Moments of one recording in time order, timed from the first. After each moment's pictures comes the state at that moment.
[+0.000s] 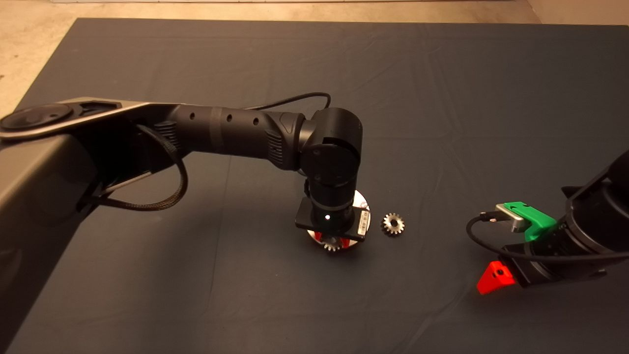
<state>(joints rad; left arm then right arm) -0.31 2.93 -1.14 0.26 1.52 -1.51 0.34 2.10 -0.54 -0.05 -1.53 1.49</state>
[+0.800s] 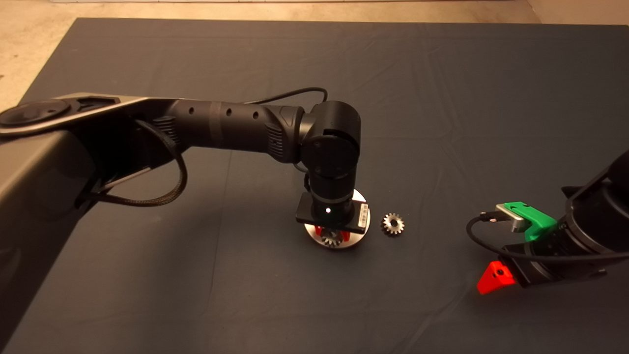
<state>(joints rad) -0.33 2.93 -1.17 0.25 1.51 -1.52 0.34 2.10 -0.54 -0.05 -1.53 1.49</state>
